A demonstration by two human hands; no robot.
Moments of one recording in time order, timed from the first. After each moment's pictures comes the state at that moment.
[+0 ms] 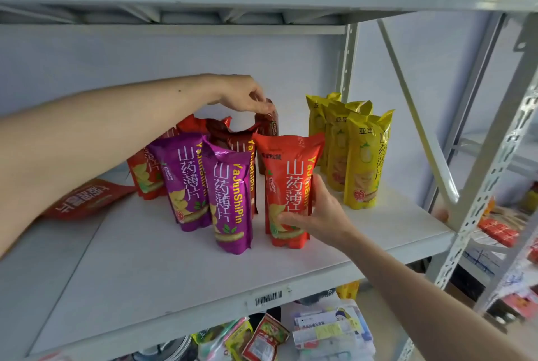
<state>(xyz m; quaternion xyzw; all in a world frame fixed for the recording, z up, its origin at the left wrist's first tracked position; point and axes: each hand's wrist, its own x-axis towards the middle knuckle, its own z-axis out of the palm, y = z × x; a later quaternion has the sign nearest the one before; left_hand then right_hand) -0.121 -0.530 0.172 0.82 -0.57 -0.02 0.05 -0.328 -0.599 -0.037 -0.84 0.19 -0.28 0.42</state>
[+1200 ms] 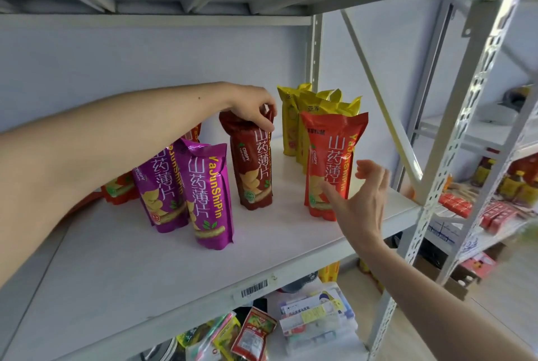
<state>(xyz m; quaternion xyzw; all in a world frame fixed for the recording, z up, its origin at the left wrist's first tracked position) -0.159 -0.579 0.143 0.77 -0.64 -0.05 0.01 -0.385 -0.618 -0.055 -0.71 0.37 -0.56 0.20</state>
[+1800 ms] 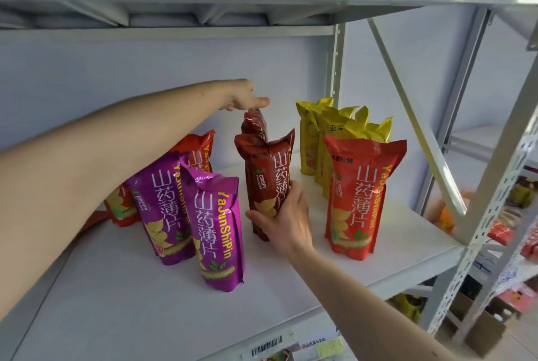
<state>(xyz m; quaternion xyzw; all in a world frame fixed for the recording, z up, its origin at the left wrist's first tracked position) -0.073 -0.621 0.161 0.87 -0.47 -0.06 0.16 -0.243 -0.598 -0.061 -0.79 0.35 -0.37 0.34</state>
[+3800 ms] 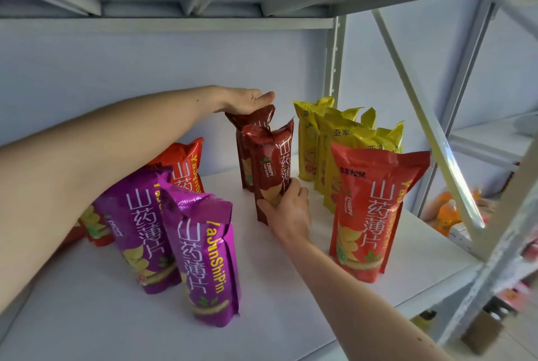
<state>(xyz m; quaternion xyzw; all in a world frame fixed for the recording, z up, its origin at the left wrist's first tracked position) -0.009 -0.679 0.141 0.83 -0.53 -0.14 0.13 -0.200 -0.642 -0.054 -0.77 0.44 -0.35 0.31</state>
